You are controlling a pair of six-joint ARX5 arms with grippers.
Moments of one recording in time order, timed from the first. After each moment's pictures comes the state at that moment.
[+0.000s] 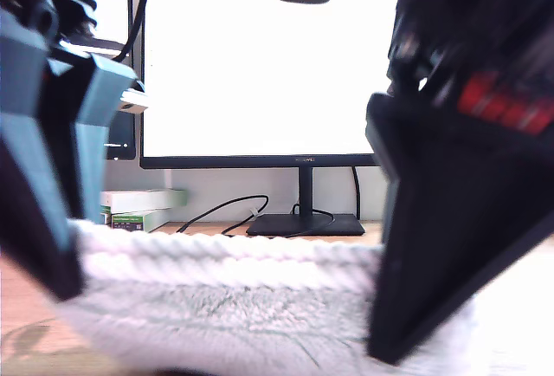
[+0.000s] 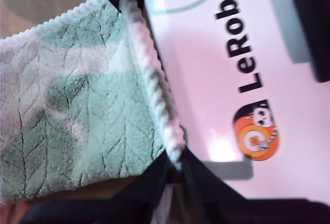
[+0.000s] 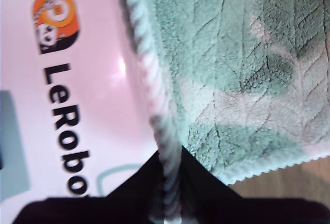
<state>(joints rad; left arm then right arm) -1.02 1.23 0.79 -0.81 0.30 0.74 1.14 1.30 0.76 -0.70 -0.11 -0.23</state>
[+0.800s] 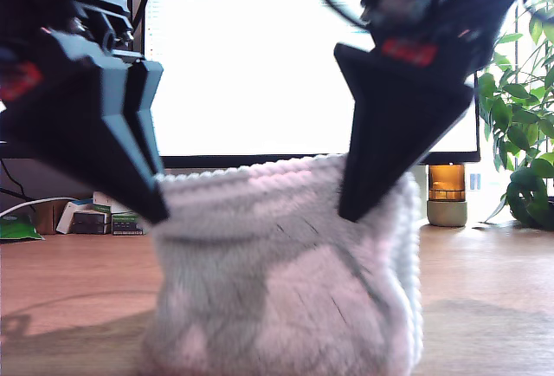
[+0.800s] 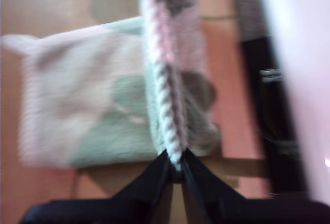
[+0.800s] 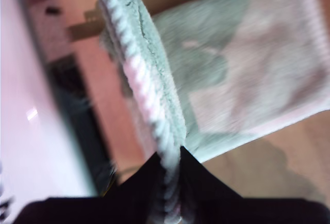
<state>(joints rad) -0.84 1.23 0.79 -0.60 0.16 0.80 0.94 1.31 0.88 -0.67 -0.02 -0.24</state>
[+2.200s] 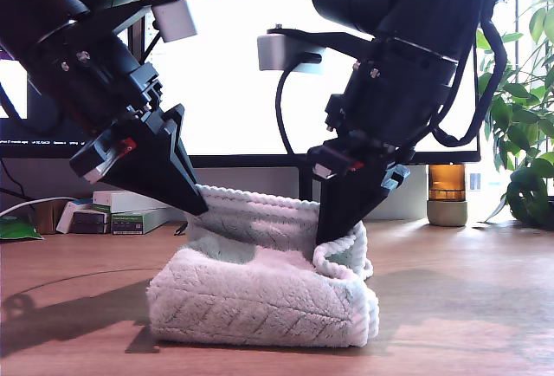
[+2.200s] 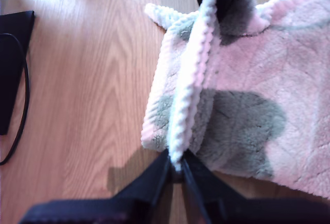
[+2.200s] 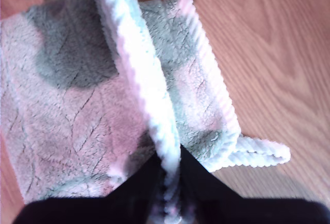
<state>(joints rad) -0.63 1.41 0.79 -0.24 0.17 0.87 0.73 1.56 0.92 -0.39 0.00 -0.39</state>
